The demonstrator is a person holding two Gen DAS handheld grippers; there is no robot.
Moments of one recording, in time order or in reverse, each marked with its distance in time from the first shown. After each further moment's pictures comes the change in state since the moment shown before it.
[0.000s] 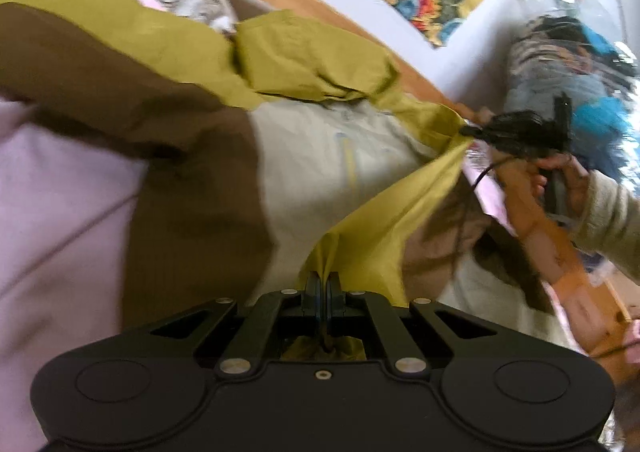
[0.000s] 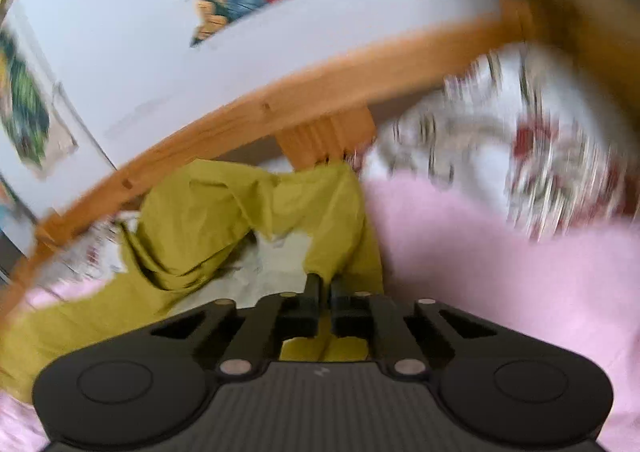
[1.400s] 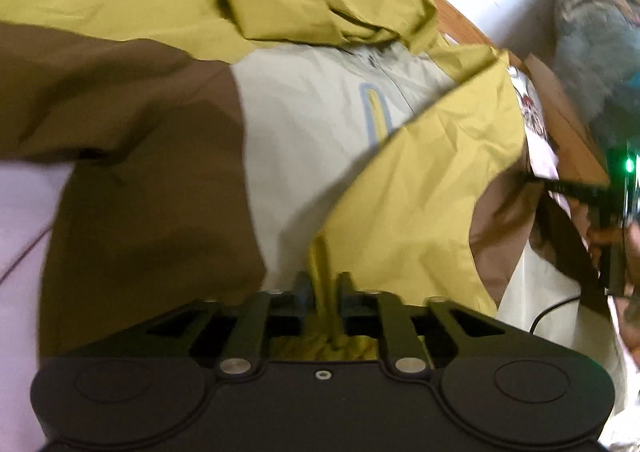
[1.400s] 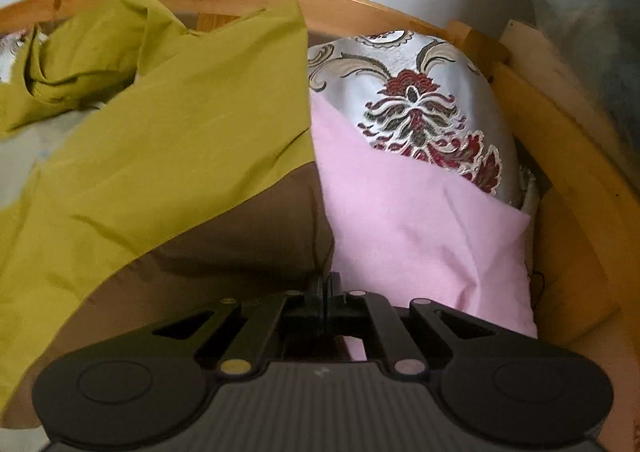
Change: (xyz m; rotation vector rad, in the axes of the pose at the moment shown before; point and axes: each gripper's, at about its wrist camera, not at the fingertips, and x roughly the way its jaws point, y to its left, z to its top) left arm 0.096 -0.004 0.035 0.007 0.170 0.139; right arm 0.000 -0.025 -0.109 -0.333 0.082 -0.410
